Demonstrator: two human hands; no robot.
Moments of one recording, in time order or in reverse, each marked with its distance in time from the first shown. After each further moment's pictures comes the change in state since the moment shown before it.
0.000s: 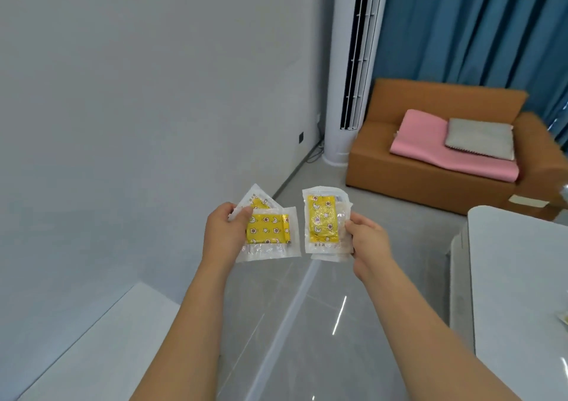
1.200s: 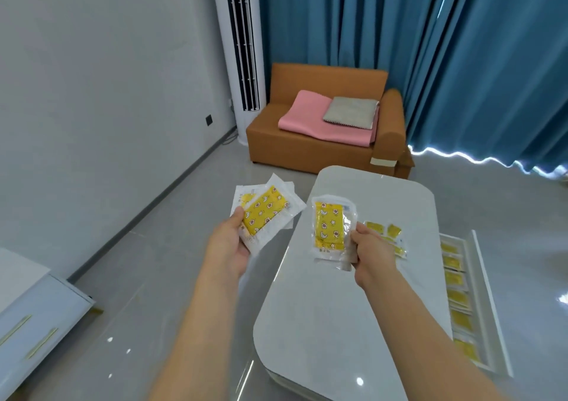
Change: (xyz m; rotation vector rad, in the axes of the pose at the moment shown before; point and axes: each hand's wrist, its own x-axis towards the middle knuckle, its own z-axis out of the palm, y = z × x) left_hand -0.515 0.137 0.477 -0.791 -0.238 -0.538; right_hand -0.025 -0.136 -0.706 0.080 0.189 0.042
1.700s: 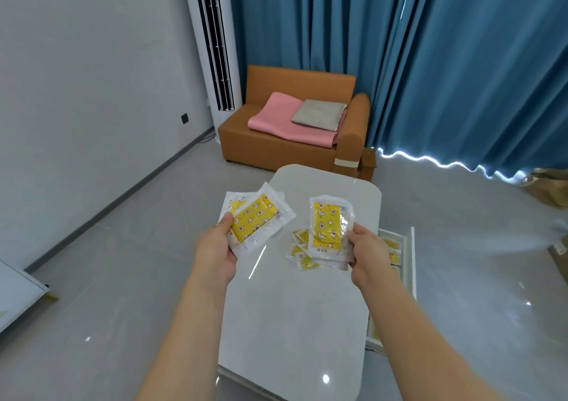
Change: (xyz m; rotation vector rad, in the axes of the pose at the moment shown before) left_hand -0.101 -0.185 0.162 0.026 0.061 0.029; right_hand 0.057 -0.106 -0.257 0.011 -0.027 -0.012
